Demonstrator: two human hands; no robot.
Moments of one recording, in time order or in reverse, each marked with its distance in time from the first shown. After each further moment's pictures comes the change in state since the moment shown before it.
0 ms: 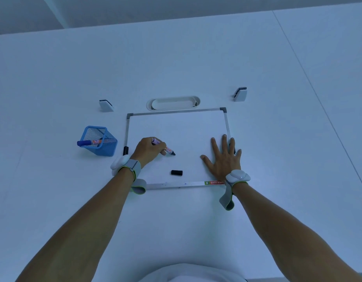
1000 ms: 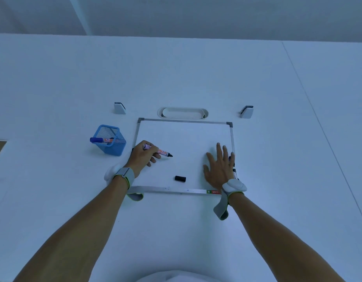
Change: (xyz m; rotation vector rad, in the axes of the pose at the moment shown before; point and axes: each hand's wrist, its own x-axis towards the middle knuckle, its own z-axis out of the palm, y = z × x) left_hand -0.019 -0.024 -0.026 -0.310 0.129 -0.042; right_hand -0.002 -0.027 -0.015 0.037 0.112 -0.165
